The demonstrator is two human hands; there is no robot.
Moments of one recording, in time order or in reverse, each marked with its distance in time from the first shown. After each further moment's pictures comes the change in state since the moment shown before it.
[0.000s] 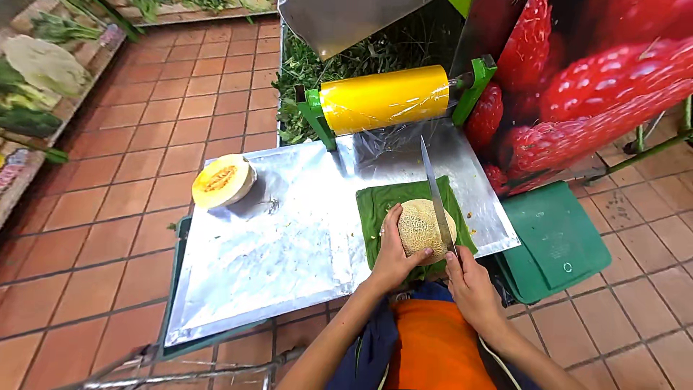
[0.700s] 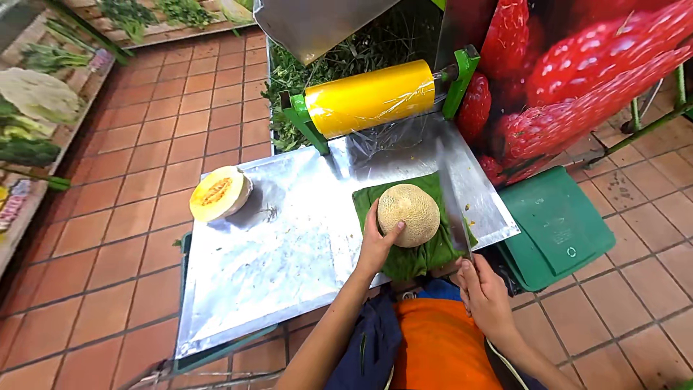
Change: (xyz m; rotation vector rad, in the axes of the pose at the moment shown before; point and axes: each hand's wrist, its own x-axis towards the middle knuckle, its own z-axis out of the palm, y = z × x) left_hand 0.015 -0.014 -0.027 -0.240 0.083 -0.220; right_hand -0.037 0.014 -0.007 0.245 0.109 -0.039
